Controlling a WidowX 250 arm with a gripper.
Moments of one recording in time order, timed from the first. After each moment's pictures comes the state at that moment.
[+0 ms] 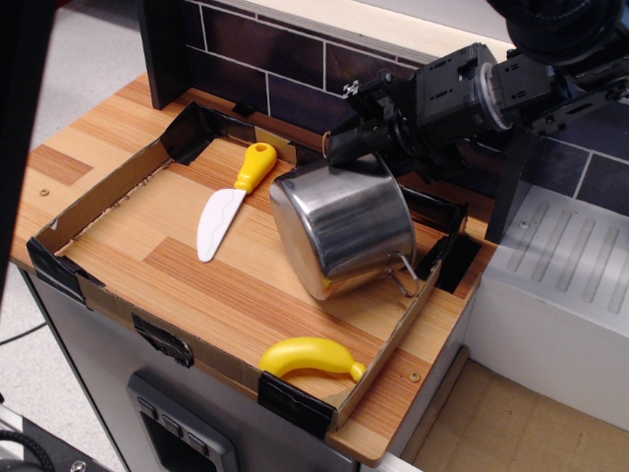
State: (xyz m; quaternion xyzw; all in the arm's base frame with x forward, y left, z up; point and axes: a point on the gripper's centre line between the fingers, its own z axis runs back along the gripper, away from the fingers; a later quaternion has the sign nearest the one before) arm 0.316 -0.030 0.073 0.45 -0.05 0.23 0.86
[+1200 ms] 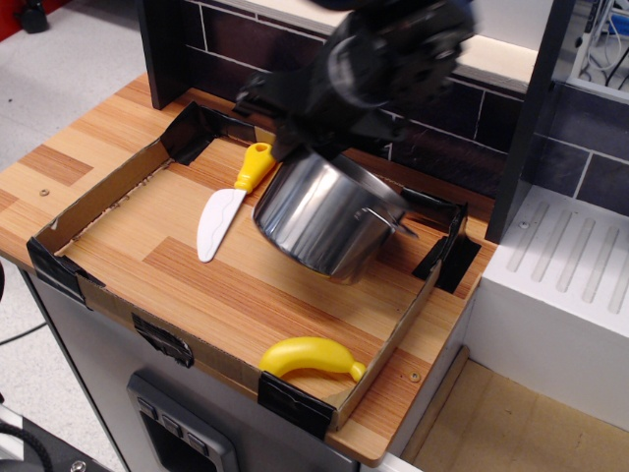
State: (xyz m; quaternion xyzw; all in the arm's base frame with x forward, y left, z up) arm 0.307 0.019 0.075 0.24 -0.21 0.21 0.92
